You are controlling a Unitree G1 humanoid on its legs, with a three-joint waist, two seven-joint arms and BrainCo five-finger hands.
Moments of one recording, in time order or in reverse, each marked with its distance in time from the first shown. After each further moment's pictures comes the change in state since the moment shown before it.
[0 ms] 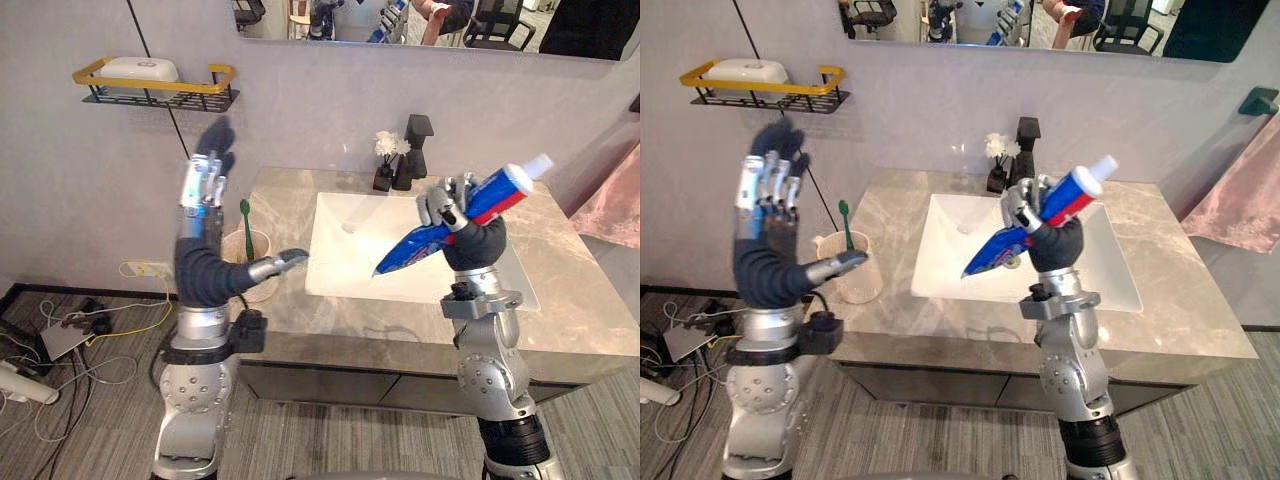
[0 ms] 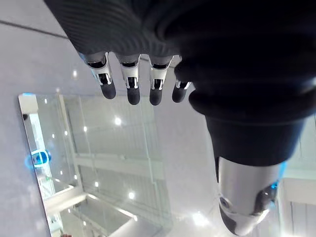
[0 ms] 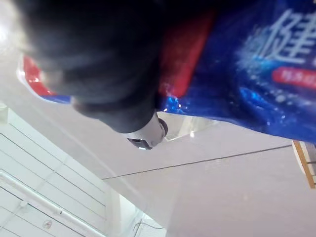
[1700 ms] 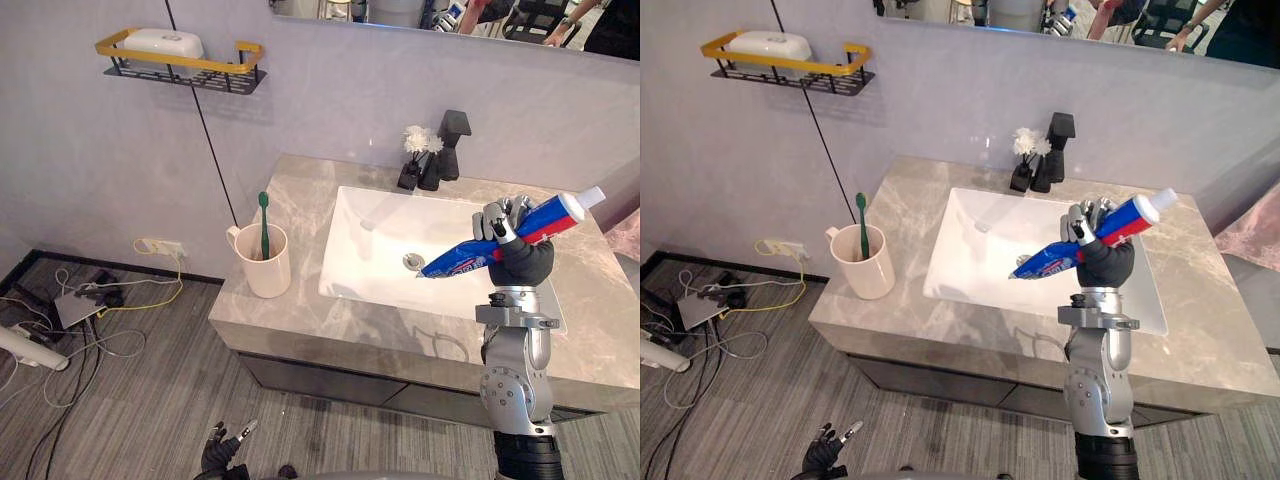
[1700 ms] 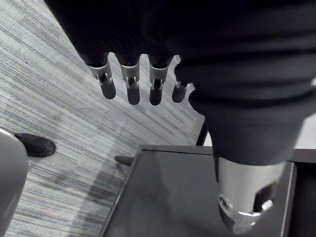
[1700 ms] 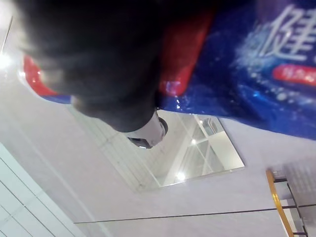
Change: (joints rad) left arm 0.089 -0.101 0.102 1.472 -0.122 0.173 -0.073; right arm 0.058 0.033 -0.074 0.046 -0.034 -0.046 -0.066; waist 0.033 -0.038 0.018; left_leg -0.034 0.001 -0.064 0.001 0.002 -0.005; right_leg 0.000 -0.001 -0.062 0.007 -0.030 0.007
